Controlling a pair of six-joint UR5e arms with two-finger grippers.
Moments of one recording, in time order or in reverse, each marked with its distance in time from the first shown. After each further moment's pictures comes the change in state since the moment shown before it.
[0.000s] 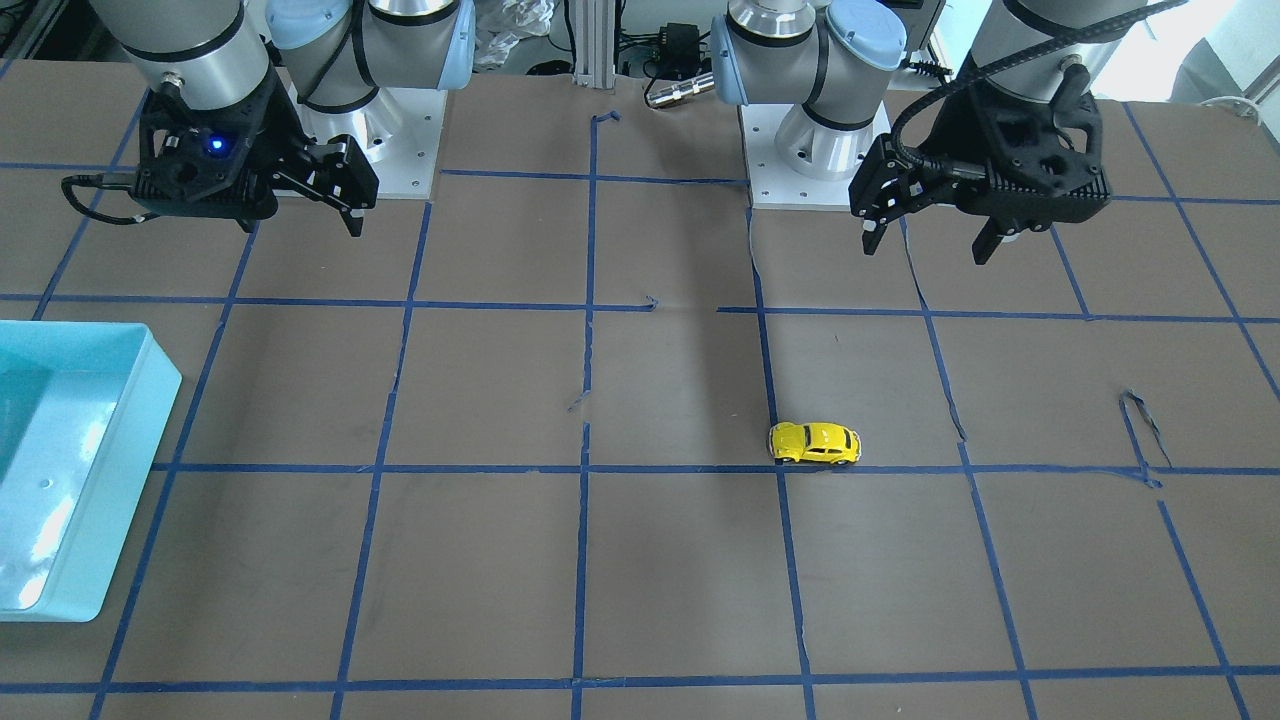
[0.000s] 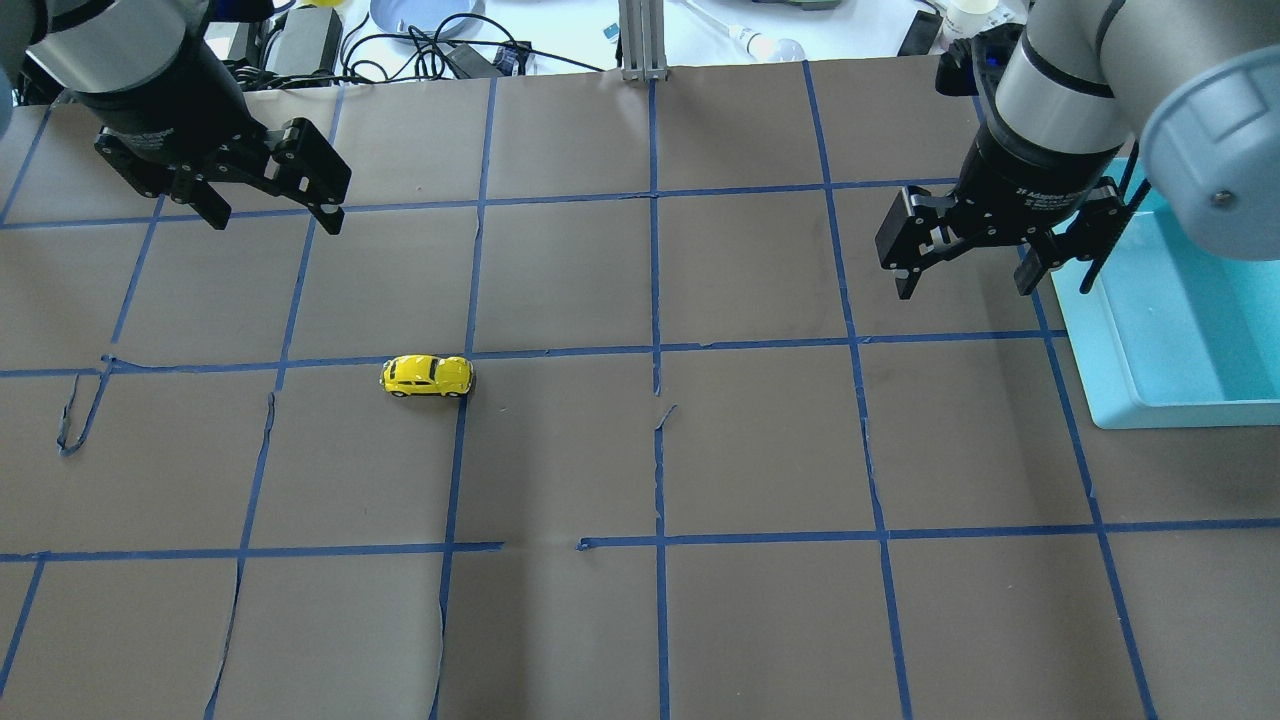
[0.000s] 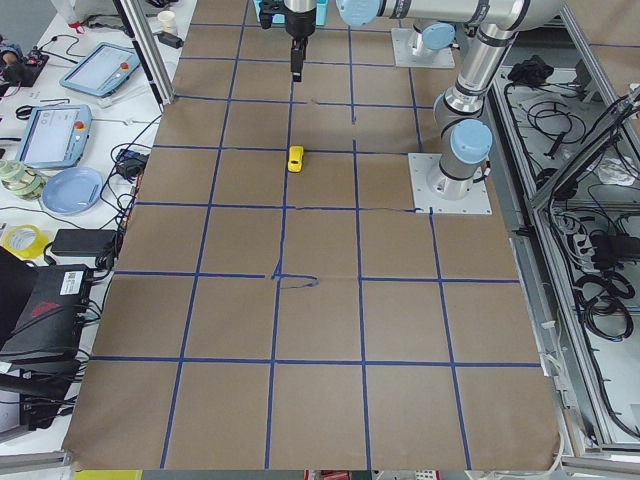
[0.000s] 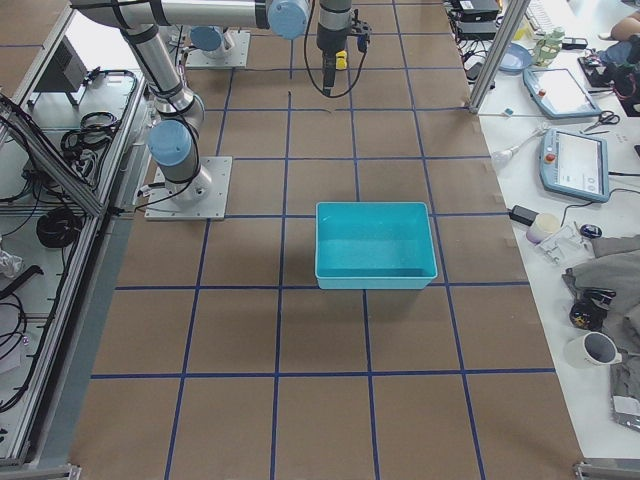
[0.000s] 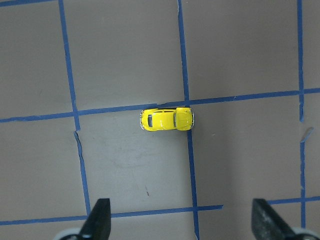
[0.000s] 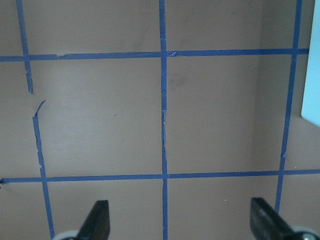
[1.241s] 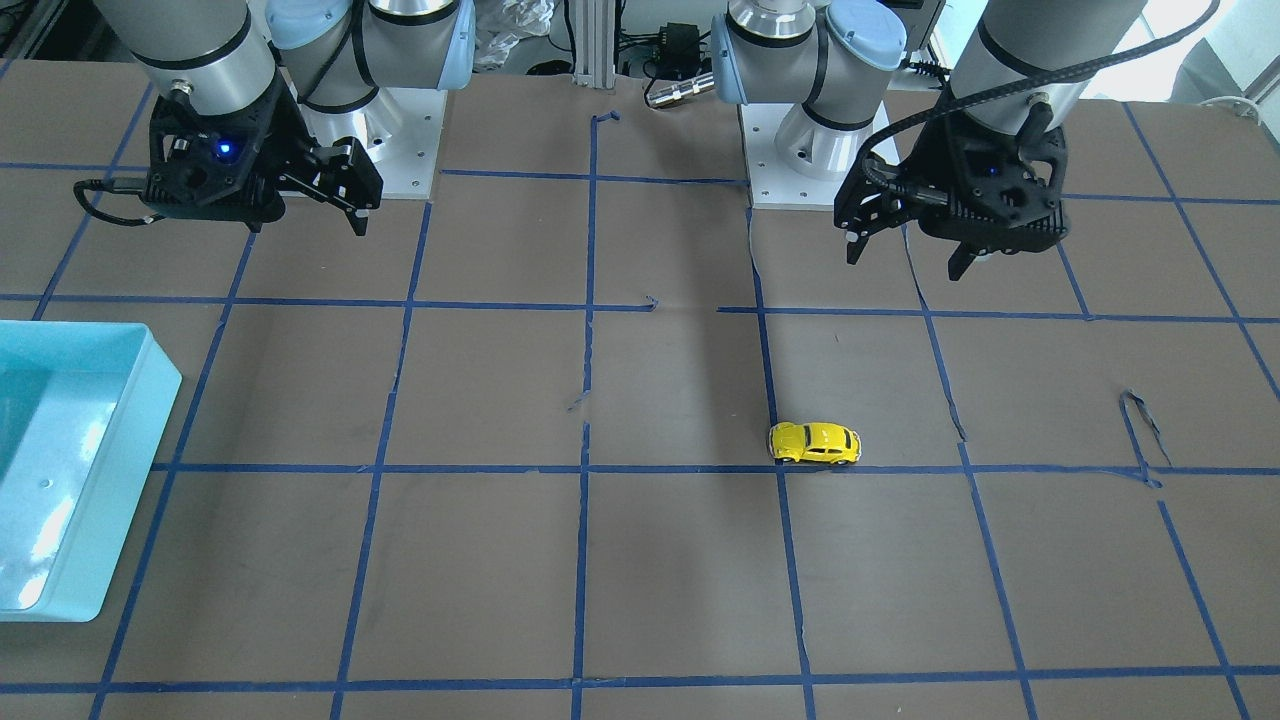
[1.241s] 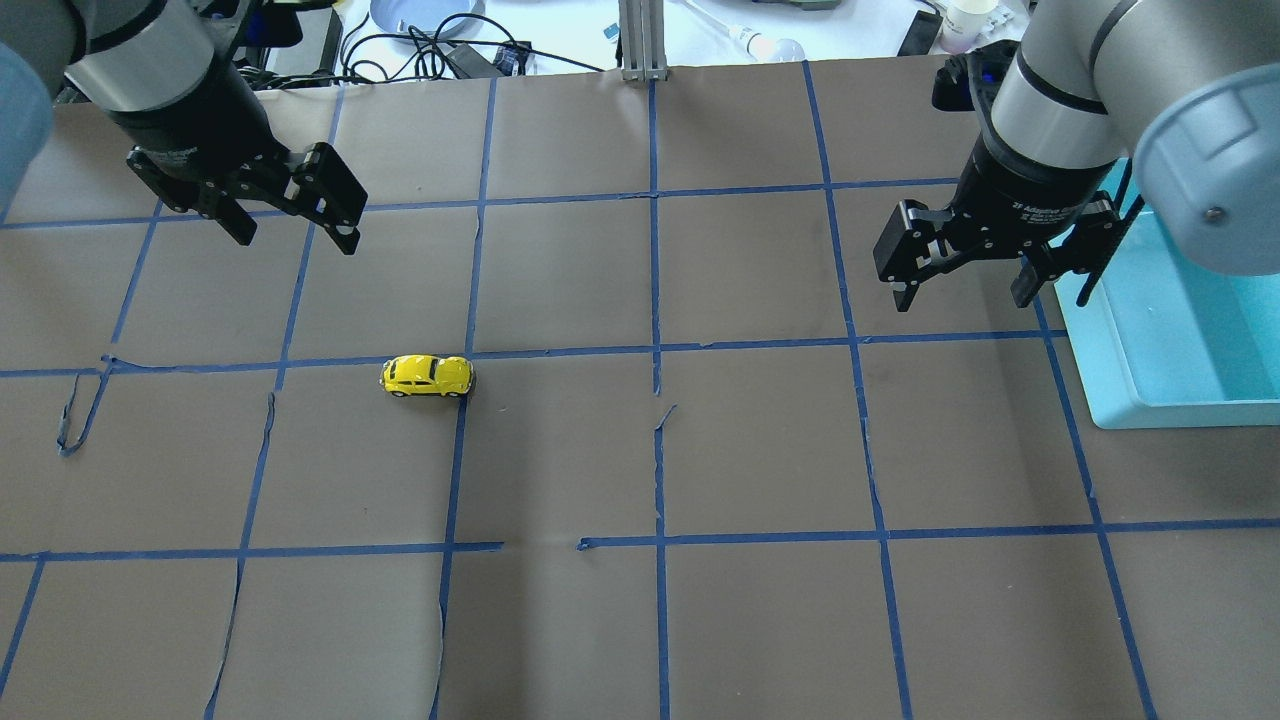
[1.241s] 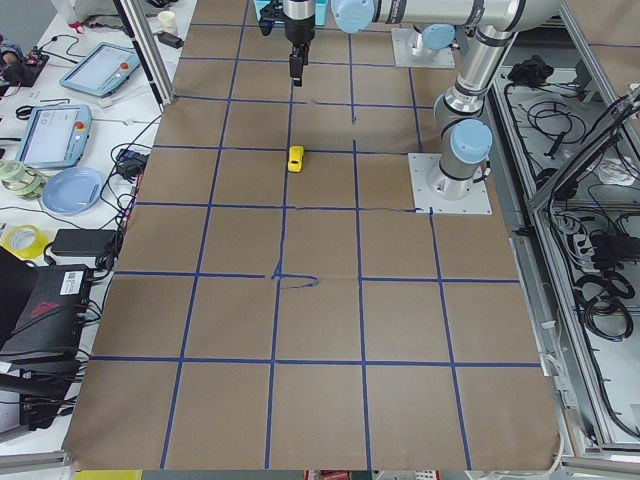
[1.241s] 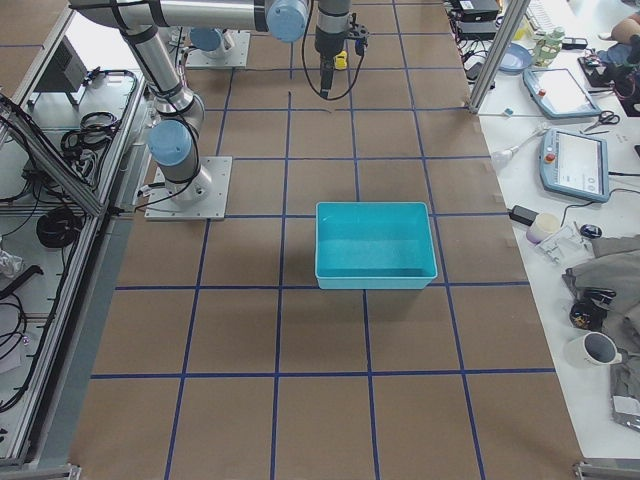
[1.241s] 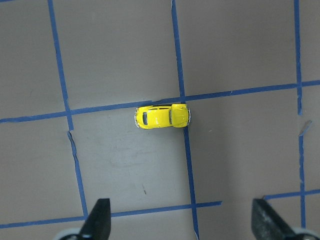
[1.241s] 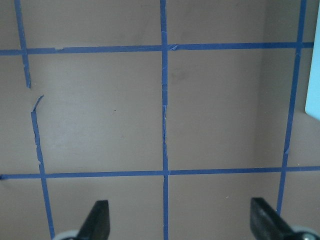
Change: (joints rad) left arm -0.012 -0.019 -0.044 0.000 -0.011 0.136; right arm 0.000 -0.006 0.019 -0.001 0.002 -0.001
